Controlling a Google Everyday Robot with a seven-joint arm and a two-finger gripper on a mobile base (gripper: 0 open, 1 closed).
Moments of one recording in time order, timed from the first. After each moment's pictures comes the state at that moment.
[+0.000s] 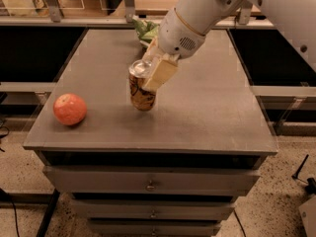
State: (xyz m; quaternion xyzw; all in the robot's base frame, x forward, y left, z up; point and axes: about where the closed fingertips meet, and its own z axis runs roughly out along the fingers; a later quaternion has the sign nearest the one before) arm 0.544 0.010 0.923 -0.72 0.62 0.18 0.23
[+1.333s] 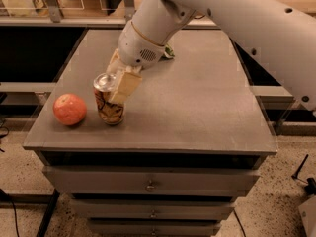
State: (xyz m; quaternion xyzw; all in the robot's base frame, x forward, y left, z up) arm 0.524 0.091 0.904 -0.77 0.56 0.21 0.22
